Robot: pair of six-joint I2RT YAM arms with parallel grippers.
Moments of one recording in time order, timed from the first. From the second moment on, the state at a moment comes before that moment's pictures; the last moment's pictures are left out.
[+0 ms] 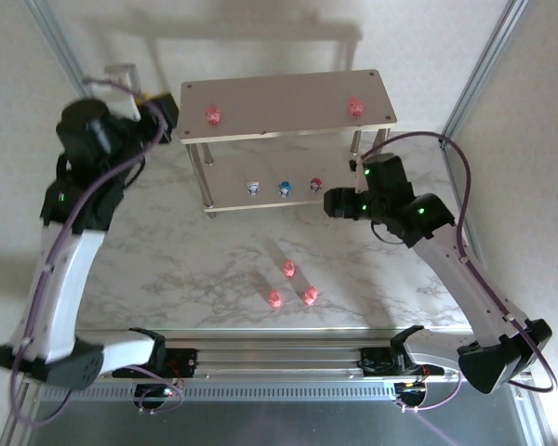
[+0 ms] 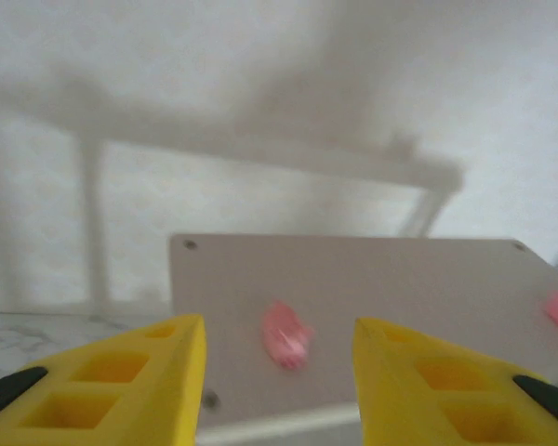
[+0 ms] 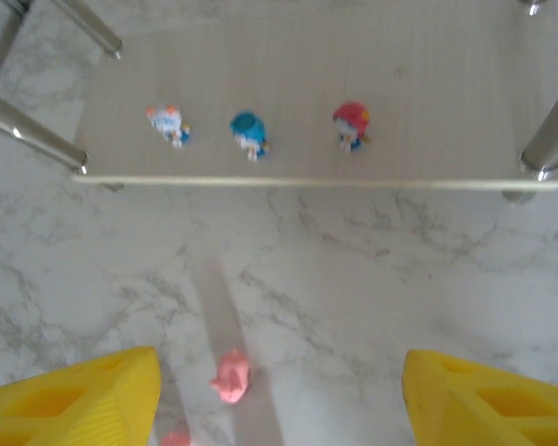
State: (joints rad) left arm -0.30 1.19 1.67 -0.55 -0.09 -0.25; right arm 0.56 1.20 1.33 -0.90 0.00 0.37
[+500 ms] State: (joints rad) left arm -0.69 0.96 0.80 -0.38 -0.25 -0.41; right arm 1.03 1.24 0.94 -0.98 0.14 0.90
